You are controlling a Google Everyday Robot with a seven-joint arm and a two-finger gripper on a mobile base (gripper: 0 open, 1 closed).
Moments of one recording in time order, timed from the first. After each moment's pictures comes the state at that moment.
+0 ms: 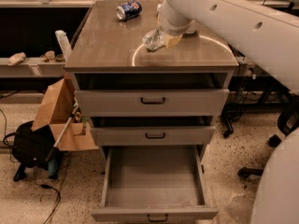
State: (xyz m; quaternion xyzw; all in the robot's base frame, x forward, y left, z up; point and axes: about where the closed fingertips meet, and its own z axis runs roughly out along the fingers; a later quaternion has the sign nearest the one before) arm 0.766 -0.066 0.912 -0.77 0.51 -0.27 0.28
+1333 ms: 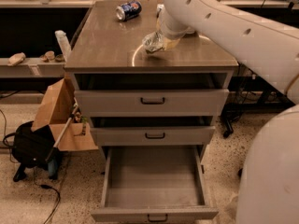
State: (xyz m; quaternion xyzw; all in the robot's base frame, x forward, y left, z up) arm 0.792 -0.065 0.889 -0.76 0.51 -0.27 0.29
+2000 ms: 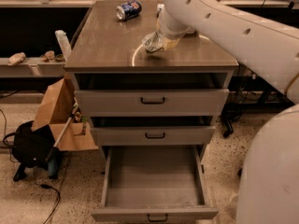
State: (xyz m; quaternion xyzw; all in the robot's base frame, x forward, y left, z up) arm 0.792 -0.066 0.888 -0.76 0.51 -0.27 0.29
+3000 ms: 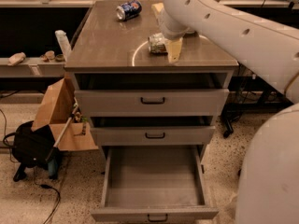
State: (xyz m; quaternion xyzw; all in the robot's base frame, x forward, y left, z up) arm 0.792 -0.065 0.888 -0.76 0.51 -0.27 0.29
